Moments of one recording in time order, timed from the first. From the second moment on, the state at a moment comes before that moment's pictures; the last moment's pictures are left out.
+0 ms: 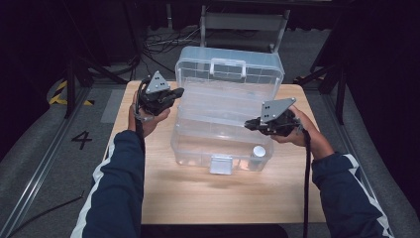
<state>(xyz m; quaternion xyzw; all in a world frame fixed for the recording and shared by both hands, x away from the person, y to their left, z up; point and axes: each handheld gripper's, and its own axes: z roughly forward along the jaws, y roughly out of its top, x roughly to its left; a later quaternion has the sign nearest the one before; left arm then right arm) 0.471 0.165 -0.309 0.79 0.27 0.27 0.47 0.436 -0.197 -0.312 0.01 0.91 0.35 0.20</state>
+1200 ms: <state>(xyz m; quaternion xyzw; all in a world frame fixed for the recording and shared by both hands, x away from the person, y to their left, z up) 0.501 0.164 -0.299 0.78 0.30 0.28 0.47 0.430 -0.199 -0.318 0.01 0.91 0.36 0.19</state>
